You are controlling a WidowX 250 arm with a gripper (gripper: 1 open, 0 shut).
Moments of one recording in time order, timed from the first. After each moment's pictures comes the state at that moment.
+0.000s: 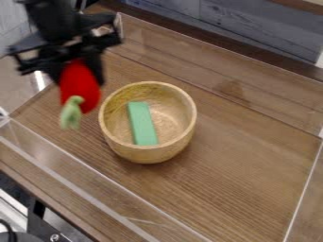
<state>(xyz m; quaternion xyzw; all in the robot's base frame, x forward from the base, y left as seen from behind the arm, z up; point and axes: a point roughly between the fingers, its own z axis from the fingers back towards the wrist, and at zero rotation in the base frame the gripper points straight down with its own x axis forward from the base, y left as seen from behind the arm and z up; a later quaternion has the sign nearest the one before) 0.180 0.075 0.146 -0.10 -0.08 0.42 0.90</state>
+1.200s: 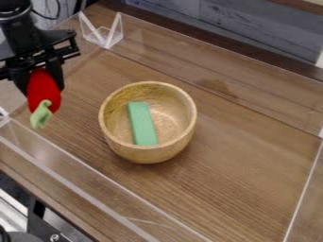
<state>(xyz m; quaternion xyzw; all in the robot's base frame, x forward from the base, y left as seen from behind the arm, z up) 0.180 0.125 0.111 -0.01 -0.06 0.49 0.87</state>
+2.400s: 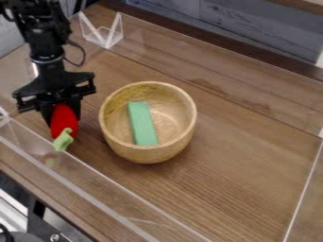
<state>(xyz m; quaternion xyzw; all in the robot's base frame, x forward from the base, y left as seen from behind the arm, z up) 0.204 0.138 0.035 0.02 0.00 0.50 0.86</state>
